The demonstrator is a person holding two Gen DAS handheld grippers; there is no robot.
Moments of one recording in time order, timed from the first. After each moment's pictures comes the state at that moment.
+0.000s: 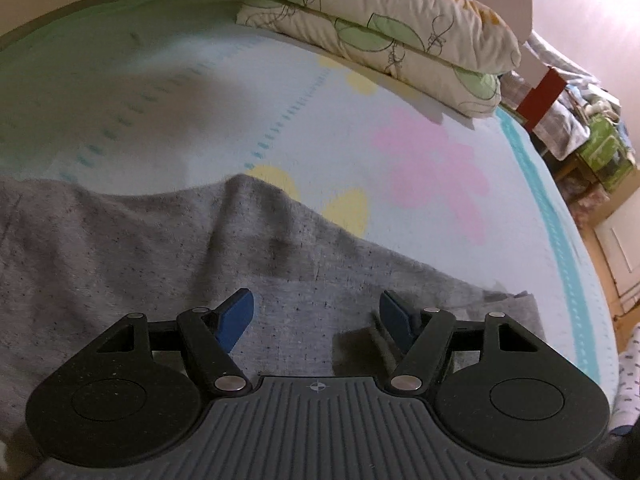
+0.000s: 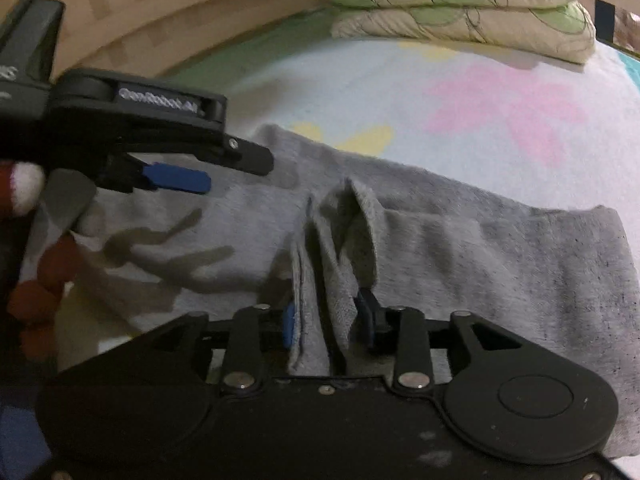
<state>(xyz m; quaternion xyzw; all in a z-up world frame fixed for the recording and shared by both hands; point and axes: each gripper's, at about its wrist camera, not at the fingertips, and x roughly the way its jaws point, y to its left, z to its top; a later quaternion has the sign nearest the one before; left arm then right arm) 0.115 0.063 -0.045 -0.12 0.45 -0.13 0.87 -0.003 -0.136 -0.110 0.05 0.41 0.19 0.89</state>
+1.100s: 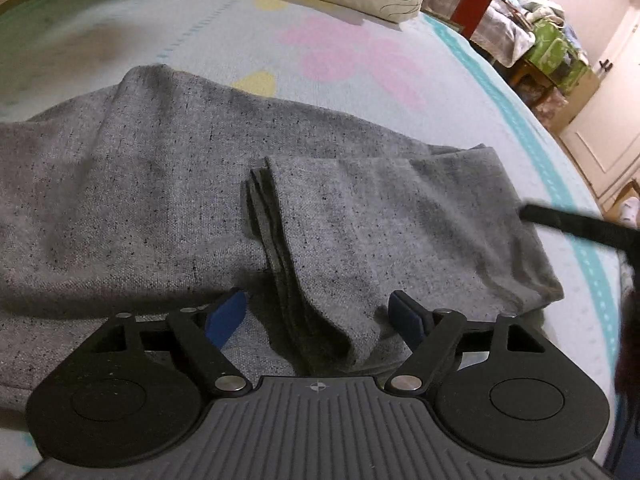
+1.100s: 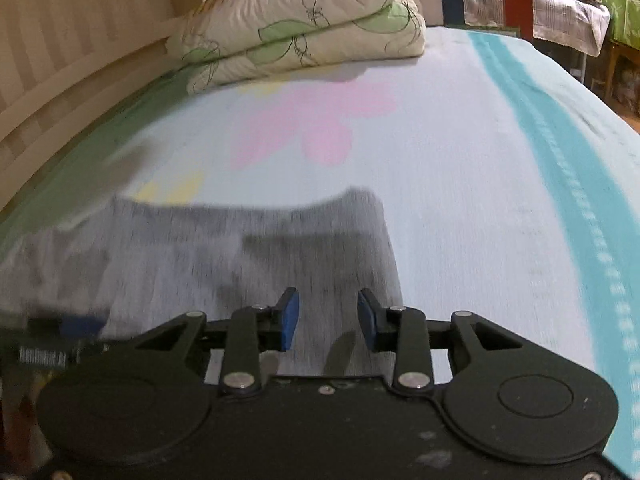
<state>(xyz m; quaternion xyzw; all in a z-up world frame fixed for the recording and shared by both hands) 0.064 0.000 -0.107 -0.04 0.49 -0.22 0.84 -0.026 -0.278 -0.101 0.11 0.39 0.02 0.91</state>
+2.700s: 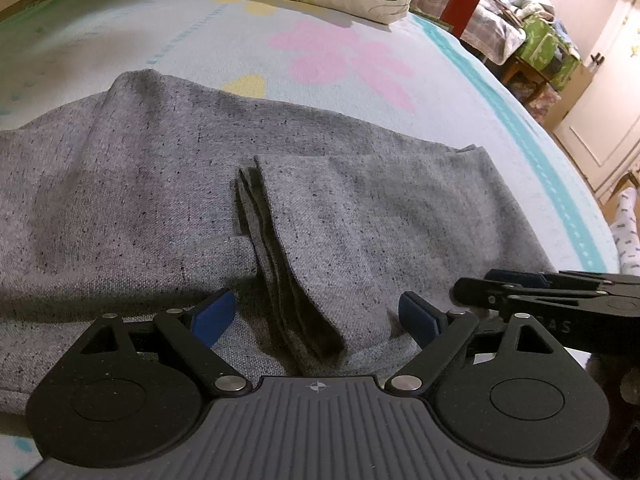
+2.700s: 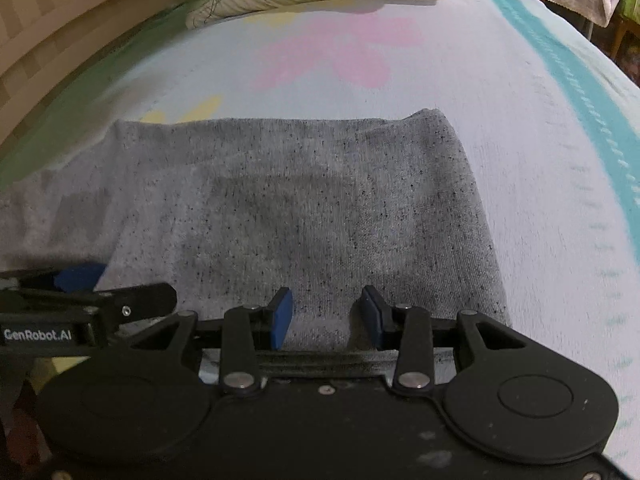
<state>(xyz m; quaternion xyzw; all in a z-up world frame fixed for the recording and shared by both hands) 0.056 -0.016 -0.109 -0.02 0.48 -0.23 0.85 -0.016 -0.212 -0.137 0.09 0.48 0.00 0.87</state>
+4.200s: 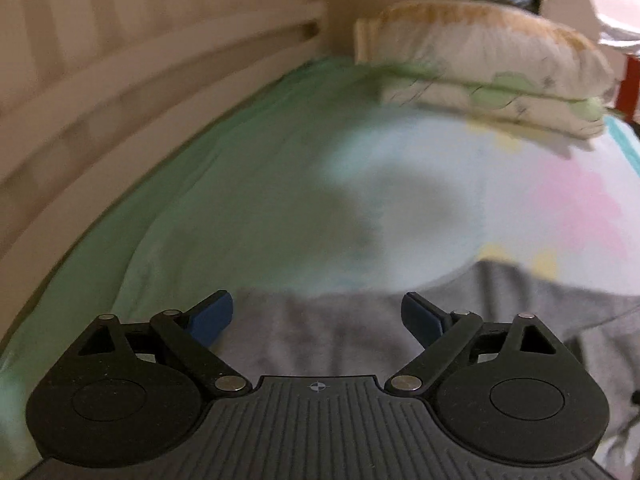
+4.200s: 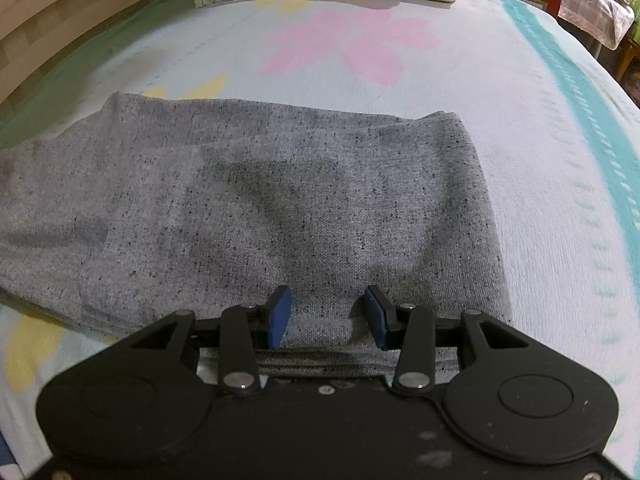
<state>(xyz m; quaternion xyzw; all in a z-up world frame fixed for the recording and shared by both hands) 0.099 0.198 0.030 0.04 0.41 0.05 0.91 -0.010 -0.197 -0.144 0.04 0.49 0.00 0.87</state>
